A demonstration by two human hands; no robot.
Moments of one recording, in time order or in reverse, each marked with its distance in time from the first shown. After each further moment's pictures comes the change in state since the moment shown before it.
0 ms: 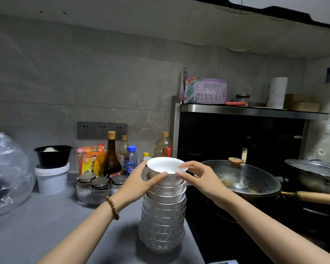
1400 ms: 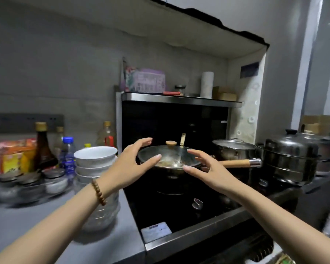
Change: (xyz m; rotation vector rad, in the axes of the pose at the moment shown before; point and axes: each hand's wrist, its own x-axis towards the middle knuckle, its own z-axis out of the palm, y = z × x) left_hand -0.040 0.107 0.132 0.234 -0.085 0.403; right_hand -0.151 -0.006 -0.160 -0.385 0.178 0.103
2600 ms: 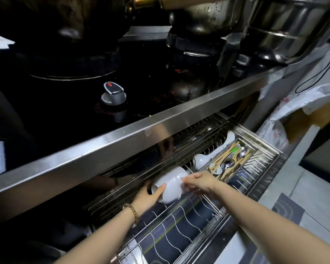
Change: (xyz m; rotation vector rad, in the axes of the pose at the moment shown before) left_hand -0.159 -0.174 0.508 -0.400 -0.670 -1.052; right_hand -0.136 0.441 0.076 0.253 -0.213 1.210
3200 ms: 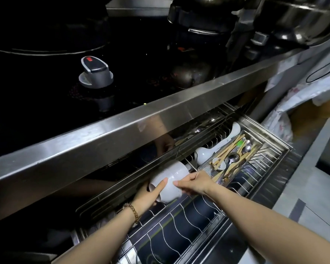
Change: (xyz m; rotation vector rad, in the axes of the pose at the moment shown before) left_hand 0.034 -0.022 0.018 -0.089 -0.005 -0.024; right_hand 0.030 0.016 0.018 0.023 -0.015 -0.058
